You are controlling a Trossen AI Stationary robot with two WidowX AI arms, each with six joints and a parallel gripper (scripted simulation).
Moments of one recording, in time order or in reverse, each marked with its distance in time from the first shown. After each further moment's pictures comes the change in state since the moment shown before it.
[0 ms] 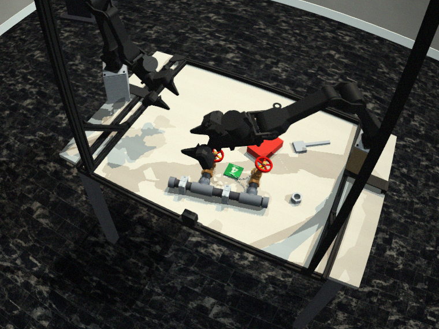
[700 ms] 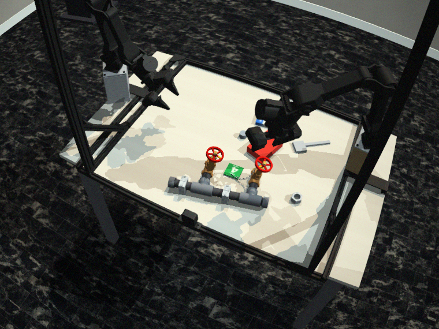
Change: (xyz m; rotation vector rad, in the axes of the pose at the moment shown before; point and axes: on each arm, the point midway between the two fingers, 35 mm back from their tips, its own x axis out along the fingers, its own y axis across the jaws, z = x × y) left arm 0.000 0.000 0.000 0.000 0.000 0.000; right arm -0.159 -0.106 -0.124 0.732 0.744 -0.389
